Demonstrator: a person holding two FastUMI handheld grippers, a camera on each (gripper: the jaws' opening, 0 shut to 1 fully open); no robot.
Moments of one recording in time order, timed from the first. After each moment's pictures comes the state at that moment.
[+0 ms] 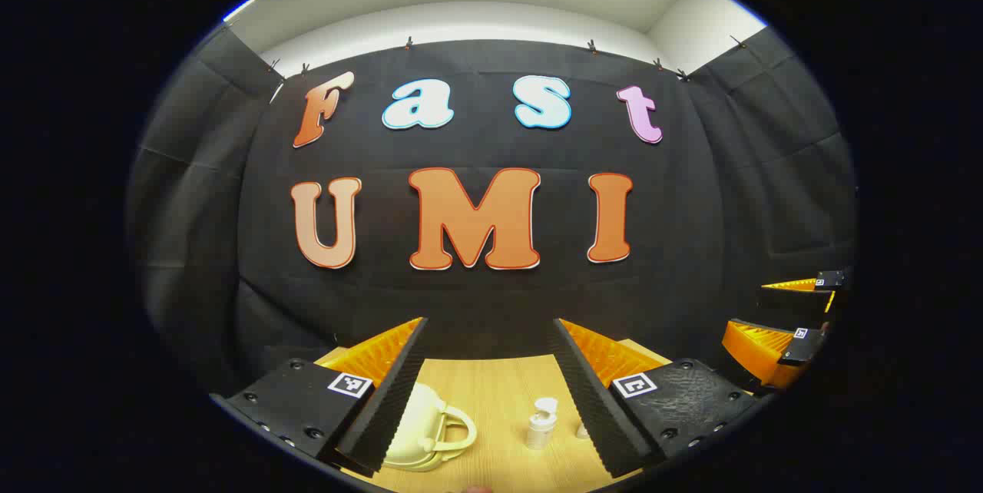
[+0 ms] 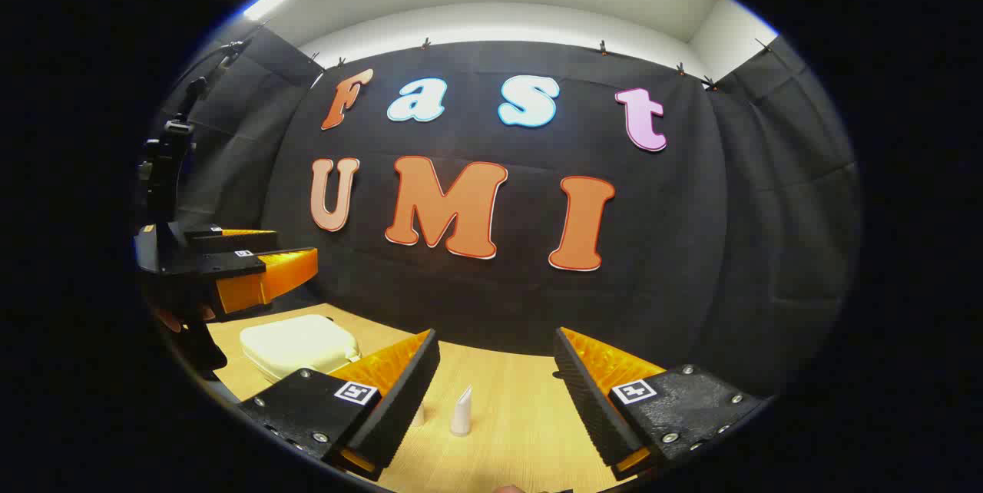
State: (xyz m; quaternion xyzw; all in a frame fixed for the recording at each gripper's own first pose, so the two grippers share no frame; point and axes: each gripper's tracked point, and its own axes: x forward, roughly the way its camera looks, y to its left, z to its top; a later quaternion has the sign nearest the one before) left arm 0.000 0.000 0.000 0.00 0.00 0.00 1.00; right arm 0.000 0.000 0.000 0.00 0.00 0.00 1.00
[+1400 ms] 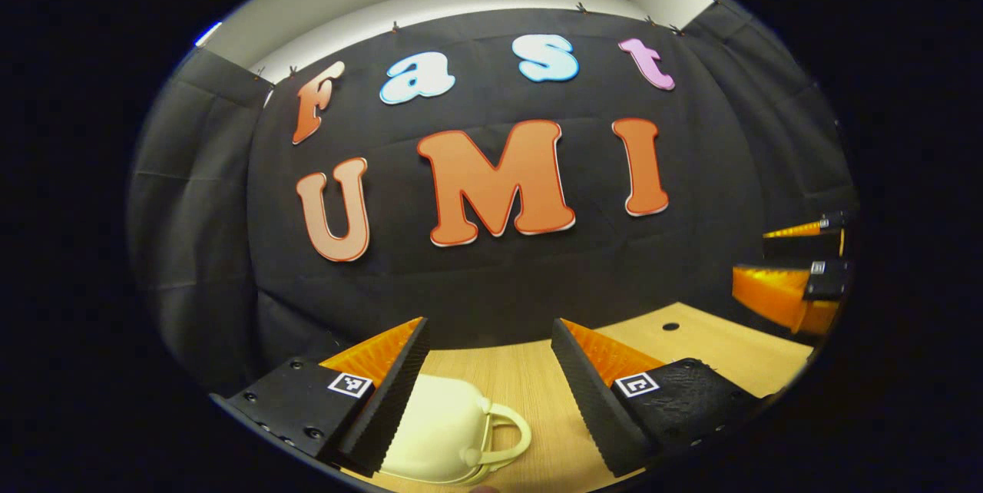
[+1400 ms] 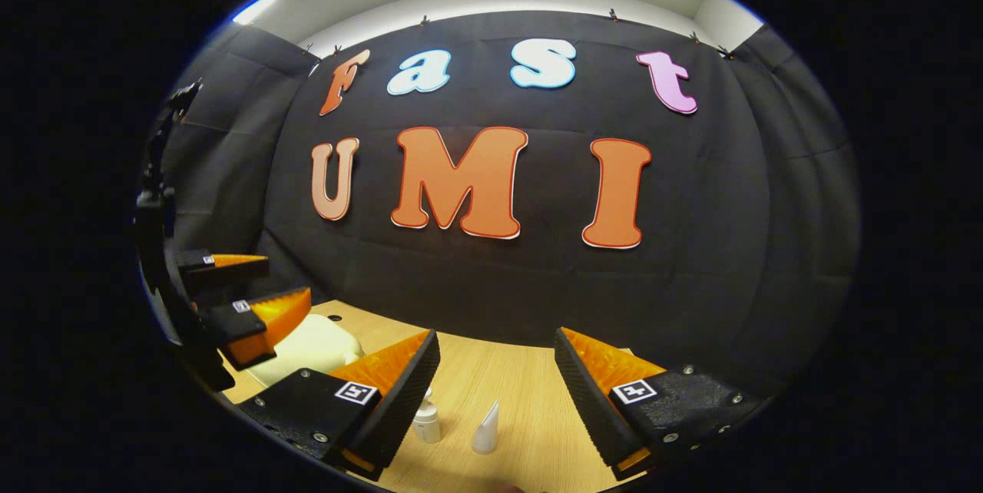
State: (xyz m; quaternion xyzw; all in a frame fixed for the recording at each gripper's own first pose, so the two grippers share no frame) left arm 0.072 0.032 -0.102 0.08 0.06 0.03 0.99; right arm 0.088 0.022 -0.040 0.02 0.03 0.03 1.00
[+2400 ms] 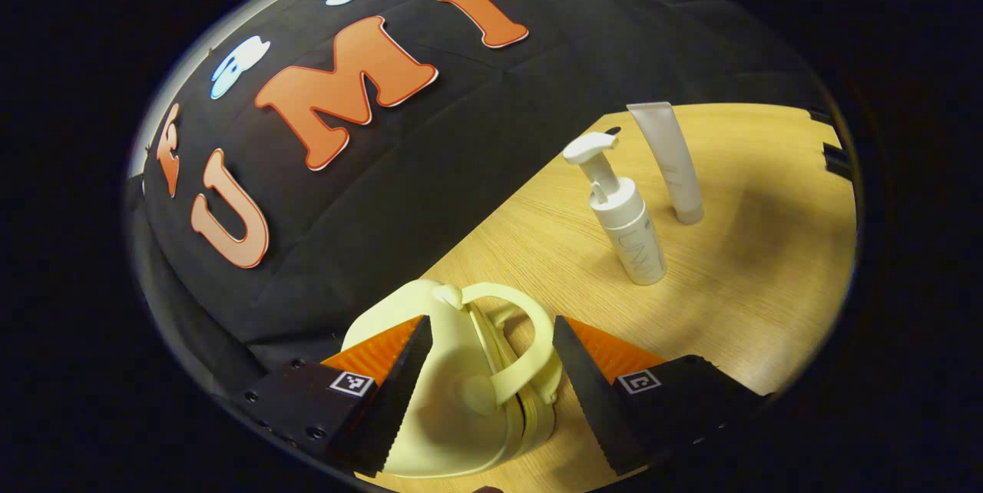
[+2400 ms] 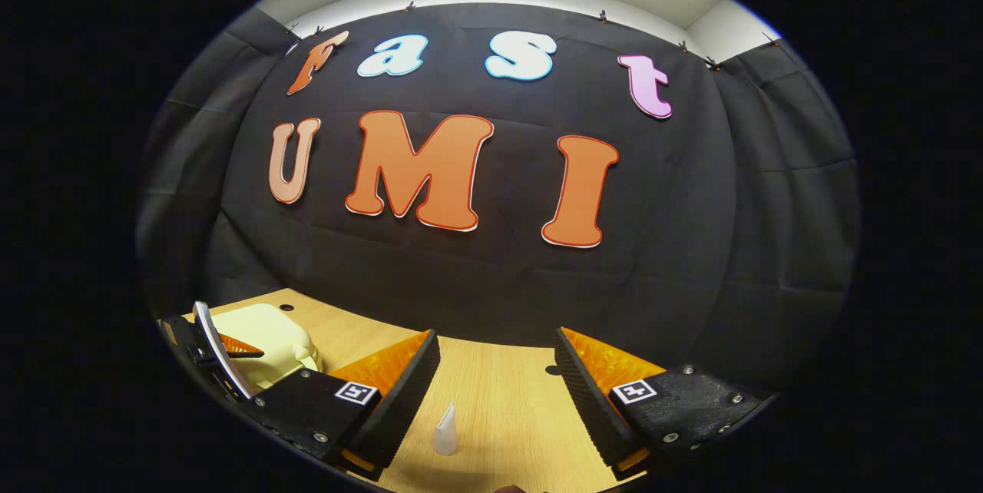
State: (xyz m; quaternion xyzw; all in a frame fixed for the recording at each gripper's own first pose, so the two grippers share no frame) left arm 0.078 0.039 -0.317 0.34 0.22 -0.10 0.91; right arm 0.102 -0.007 -0.048 -0.01 0.05 -0.05 1.00
